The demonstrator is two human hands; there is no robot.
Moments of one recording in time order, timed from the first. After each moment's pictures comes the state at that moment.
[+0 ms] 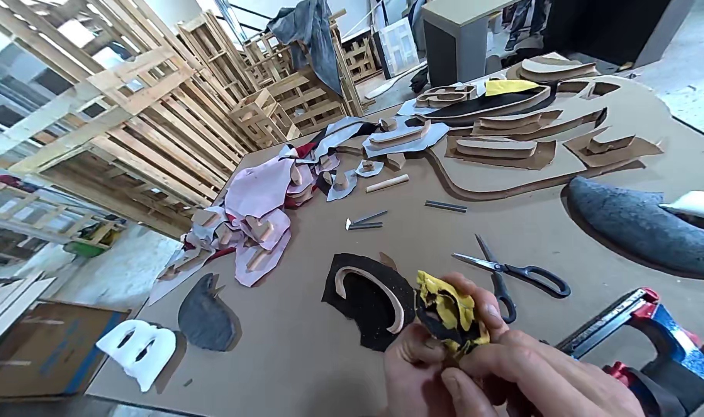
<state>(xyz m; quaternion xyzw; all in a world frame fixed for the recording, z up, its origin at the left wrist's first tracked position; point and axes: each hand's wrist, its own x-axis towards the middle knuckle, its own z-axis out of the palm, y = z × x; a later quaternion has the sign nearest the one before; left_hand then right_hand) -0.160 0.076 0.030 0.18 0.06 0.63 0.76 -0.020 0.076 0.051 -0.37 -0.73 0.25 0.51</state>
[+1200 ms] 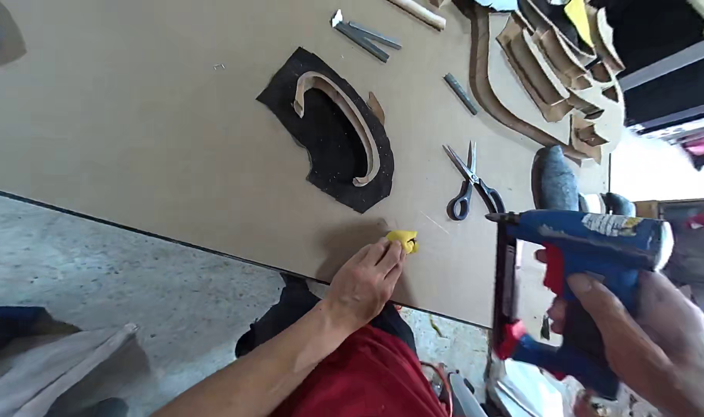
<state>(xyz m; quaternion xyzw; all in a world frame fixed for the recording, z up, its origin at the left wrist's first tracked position) -0.193 -0.023 -0.195 0.77 0.56 0.29 0.05 0.052 0.069 0.038 -0.60 -0.69 0.37 0.14</state>
